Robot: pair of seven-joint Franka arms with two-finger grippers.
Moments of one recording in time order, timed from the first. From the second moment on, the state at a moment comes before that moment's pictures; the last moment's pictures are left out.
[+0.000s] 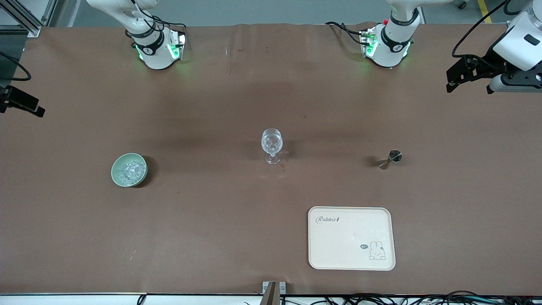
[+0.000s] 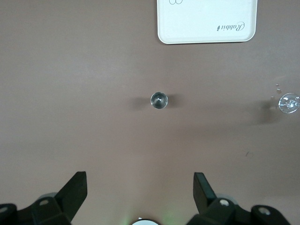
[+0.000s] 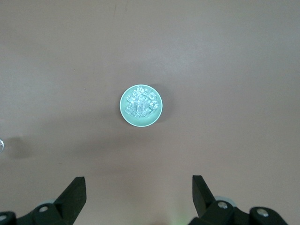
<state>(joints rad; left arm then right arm) 0.04 -0.12 -0.17 -1.63 -0.01 1.51 -0.06 -0.01 0.07 -0.09 -1.40 0.01 1.42 0.04</state>
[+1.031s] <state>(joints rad) 0.12 0.10 -0.17 -1.57 -0.04 1.51 -0.02 0.00 0.19 -0.09 -1.51 0.10 1.66 0.03</state>
